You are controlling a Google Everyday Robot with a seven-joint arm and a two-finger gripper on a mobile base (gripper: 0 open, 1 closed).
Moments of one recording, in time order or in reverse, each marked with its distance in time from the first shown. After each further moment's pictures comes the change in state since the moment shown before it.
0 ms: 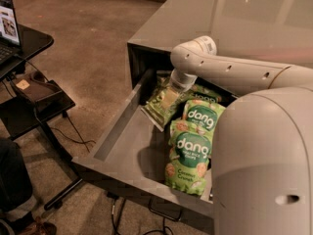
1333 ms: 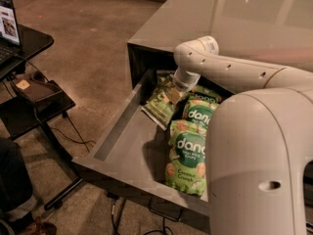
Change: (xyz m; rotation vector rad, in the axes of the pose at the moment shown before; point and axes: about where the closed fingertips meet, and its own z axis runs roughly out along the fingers) arm 0.013 -0.011 0.014 -0.032 0.041 0.034
